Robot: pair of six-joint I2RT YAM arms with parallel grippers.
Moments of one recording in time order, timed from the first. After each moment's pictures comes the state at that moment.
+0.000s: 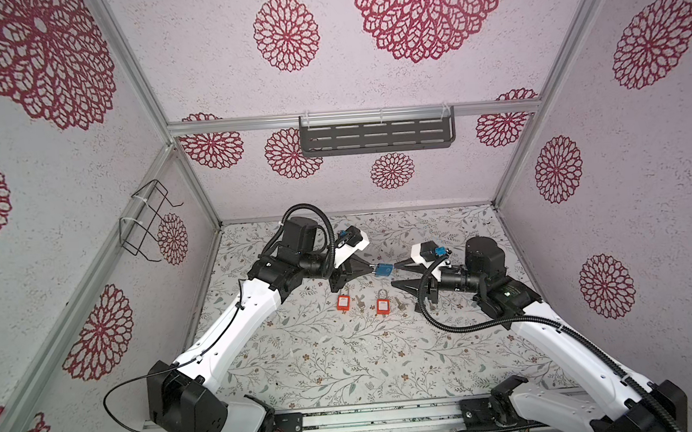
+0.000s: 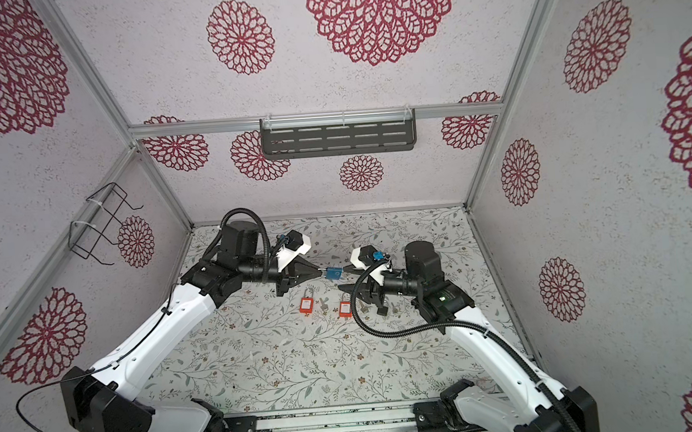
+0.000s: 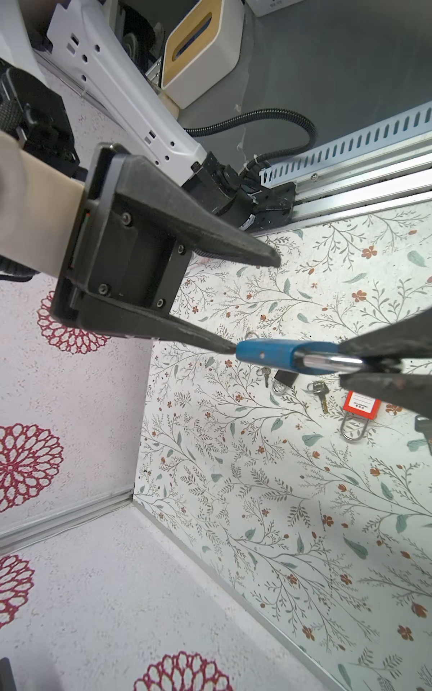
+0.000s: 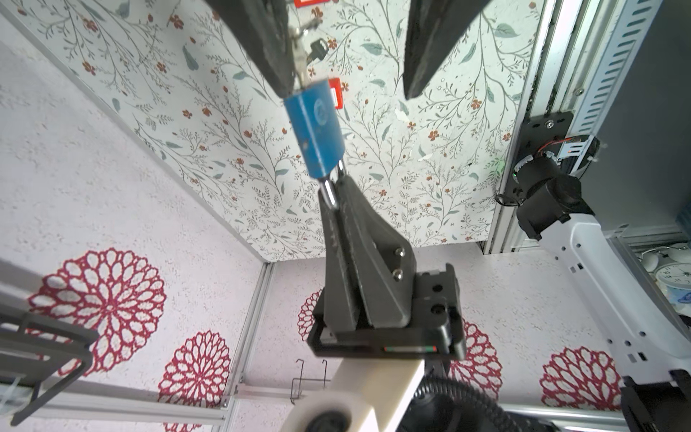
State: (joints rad) left arm -0.50 1.40 1.32 -0.50 0.81 0.44; right arm 0.48 1.03 0.88 -0.14 -0.79 -0.28
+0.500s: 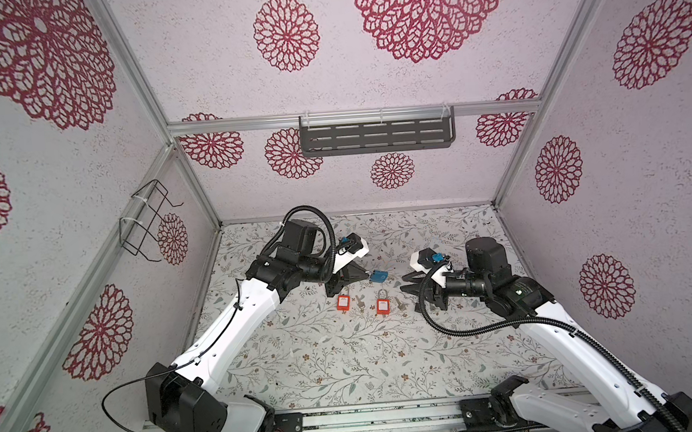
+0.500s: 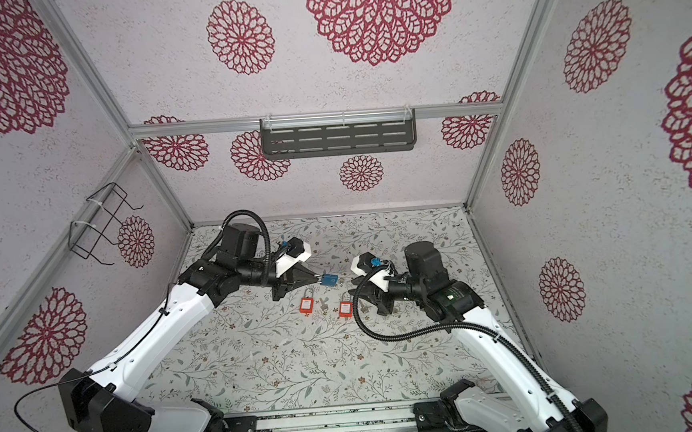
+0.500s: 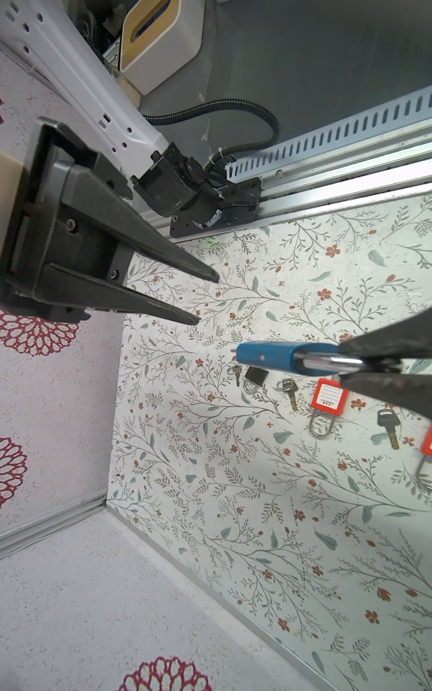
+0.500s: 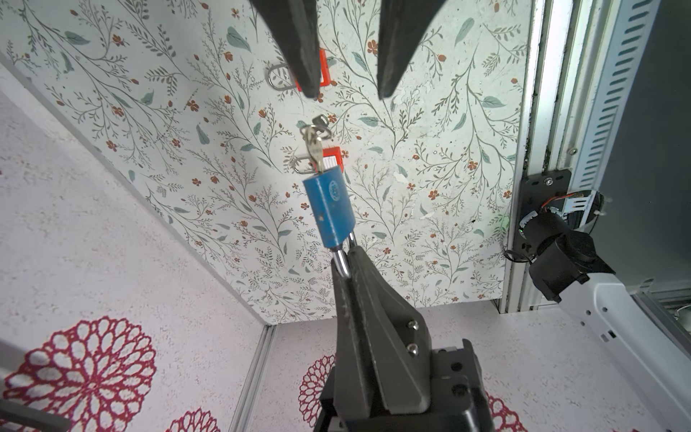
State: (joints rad) left arm -0.50 1.40 1.33 -0.64 0.77 0.56; right arm 0.47 1.04 1.01 -0.48 -0.71 -0.45
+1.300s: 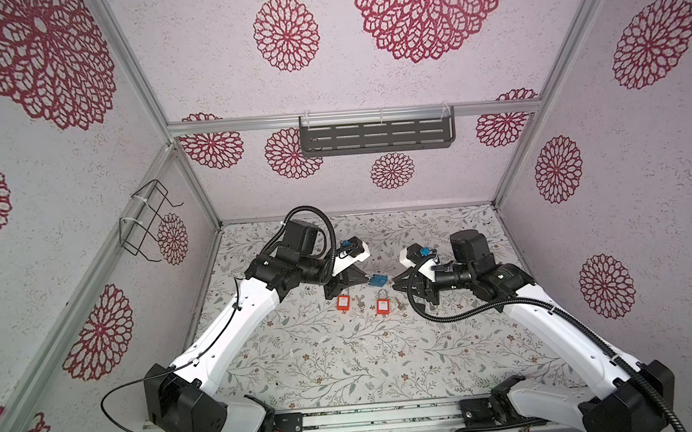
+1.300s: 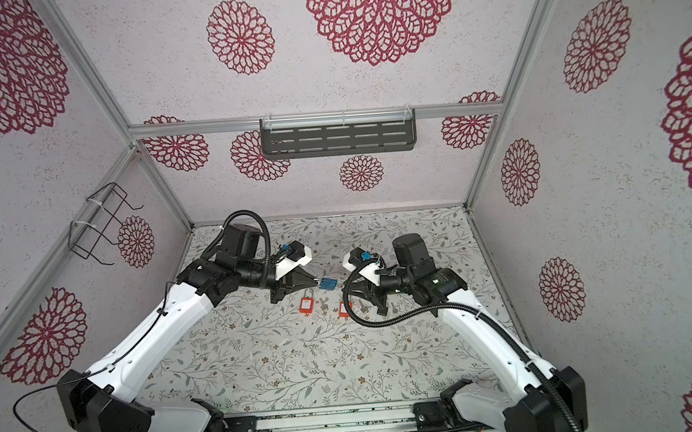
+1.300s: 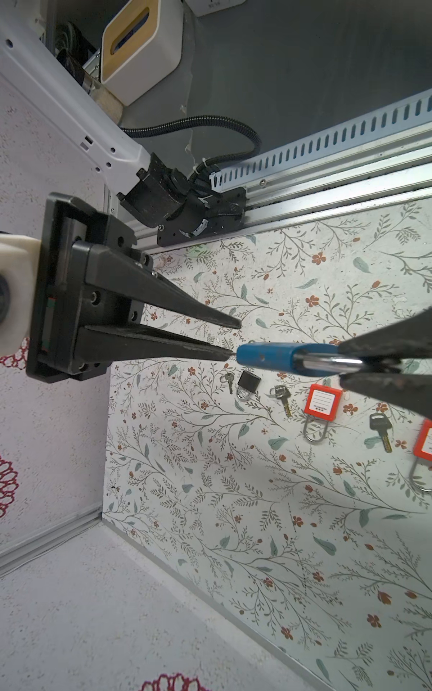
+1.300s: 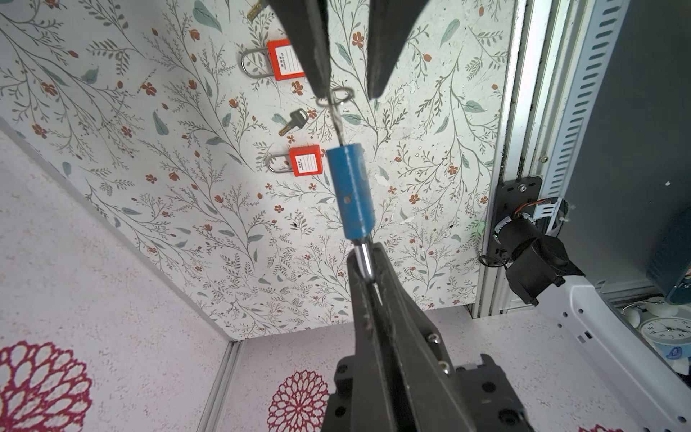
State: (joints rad) left arm -0.51 1.40 1.36 -0.71 0.77 0.61; right arm 0.47 1.17 1.05 -0.49 -0.79 -0.46
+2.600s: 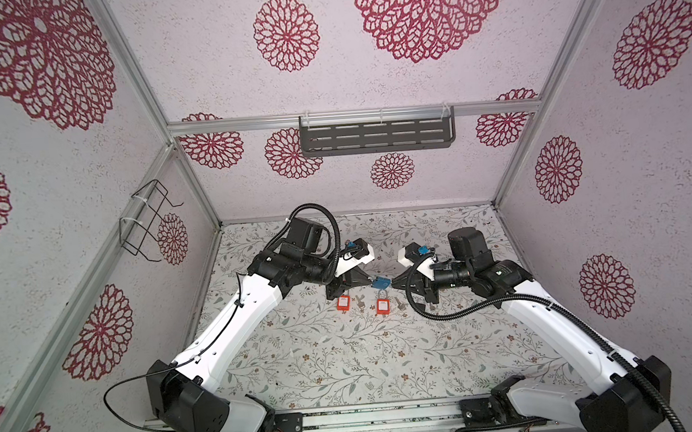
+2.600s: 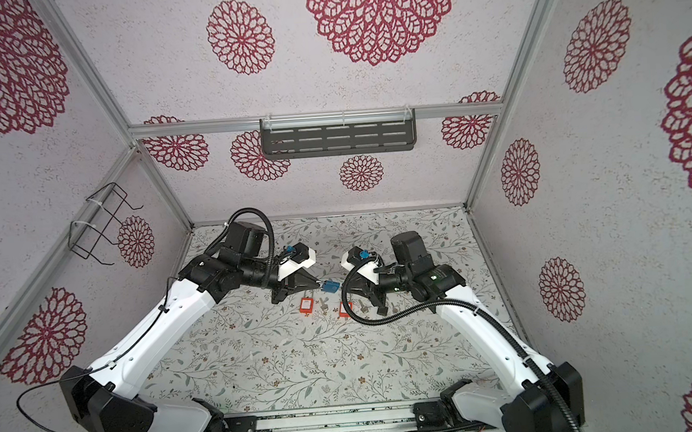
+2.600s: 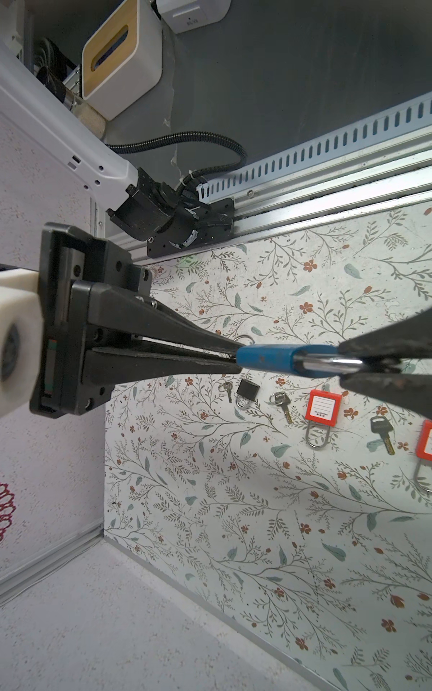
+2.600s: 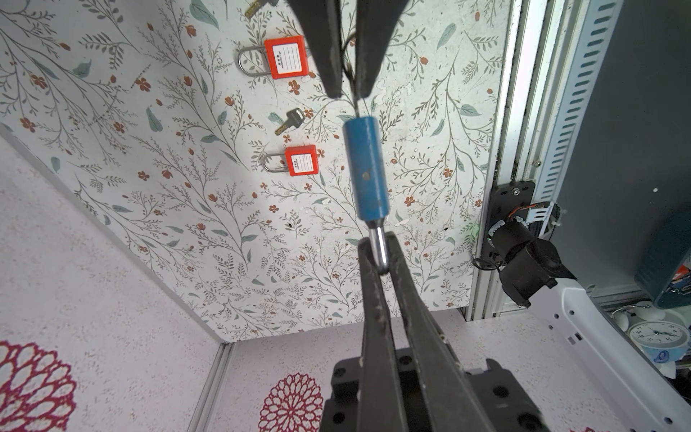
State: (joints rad) left arm -0.54 1.43 1.42 -0.79 0.77 0.67; right arm 0.47 1.19 1.09 -0.54 -0.81 -0.49
